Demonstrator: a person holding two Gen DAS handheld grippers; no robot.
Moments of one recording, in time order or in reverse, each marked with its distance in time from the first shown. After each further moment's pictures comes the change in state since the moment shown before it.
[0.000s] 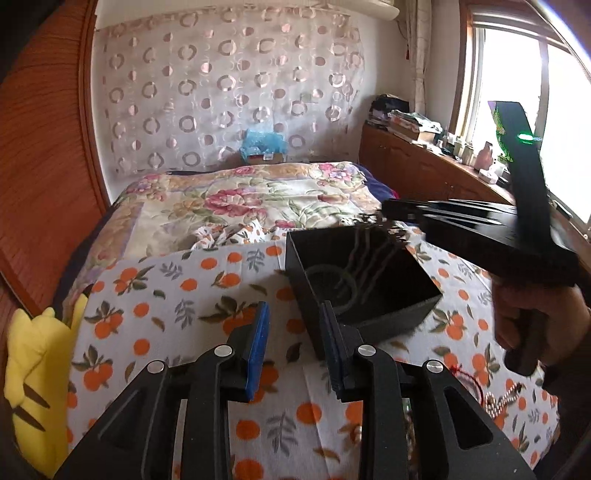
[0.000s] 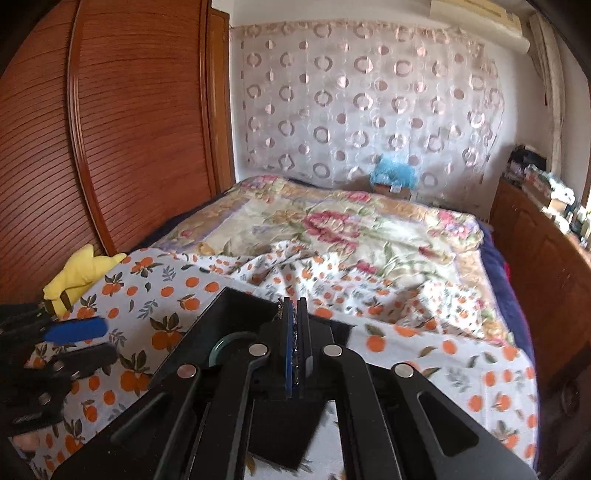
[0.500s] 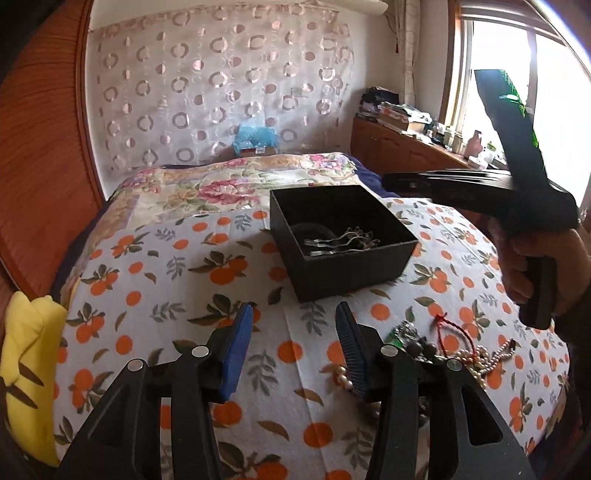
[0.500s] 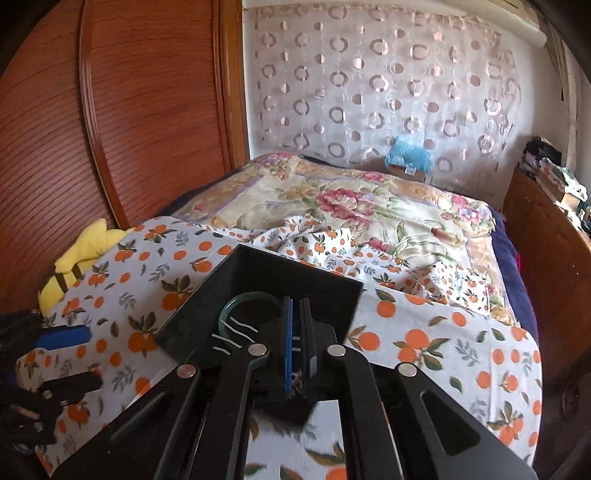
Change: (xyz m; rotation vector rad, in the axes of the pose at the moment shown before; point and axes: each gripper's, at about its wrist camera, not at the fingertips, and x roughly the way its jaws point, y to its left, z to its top) left arm -0.020 -0.016 -0.047 0.021 0.011 -0.025; right arm -0.030 -0.001 -0.025 -0.043 0.042 0.064
